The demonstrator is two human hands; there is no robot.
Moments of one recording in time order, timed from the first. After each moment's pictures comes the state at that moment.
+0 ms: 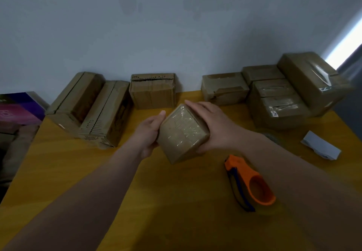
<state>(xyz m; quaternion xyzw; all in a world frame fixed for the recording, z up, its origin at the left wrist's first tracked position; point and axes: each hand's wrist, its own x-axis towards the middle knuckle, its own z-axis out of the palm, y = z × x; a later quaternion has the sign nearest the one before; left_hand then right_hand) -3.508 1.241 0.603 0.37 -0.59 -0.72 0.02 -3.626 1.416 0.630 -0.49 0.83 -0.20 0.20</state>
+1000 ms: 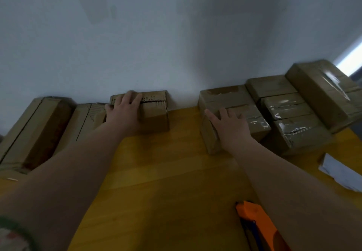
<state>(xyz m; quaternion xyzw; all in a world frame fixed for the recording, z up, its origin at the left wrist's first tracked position) -3.657 1.077 0.557 0.24 -0.97 -0.03 -0.09 -3.748 1.355 0.570 -0.31 0.92 0.19 0.11</state>
